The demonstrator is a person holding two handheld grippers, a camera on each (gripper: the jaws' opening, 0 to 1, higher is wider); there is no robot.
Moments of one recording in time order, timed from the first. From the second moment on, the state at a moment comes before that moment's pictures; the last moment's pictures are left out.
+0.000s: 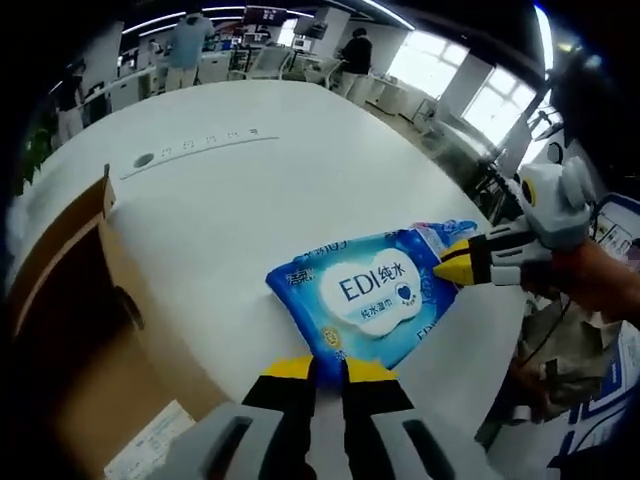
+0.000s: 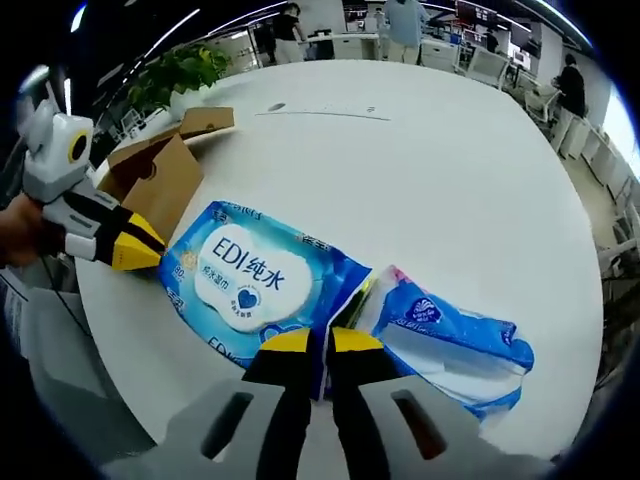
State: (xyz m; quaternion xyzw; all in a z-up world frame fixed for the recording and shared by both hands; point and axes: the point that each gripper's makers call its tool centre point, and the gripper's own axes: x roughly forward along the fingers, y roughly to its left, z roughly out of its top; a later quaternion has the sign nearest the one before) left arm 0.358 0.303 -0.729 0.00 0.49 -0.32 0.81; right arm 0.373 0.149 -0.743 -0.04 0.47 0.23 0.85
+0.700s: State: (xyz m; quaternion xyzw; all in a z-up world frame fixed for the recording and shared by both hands) left arm 0.349 0.336 -0.680 -0.01 0.42 -0.36 0.83; right arm 0.365 0.161 -0.704 -0.03 0.44 0.22 0.87
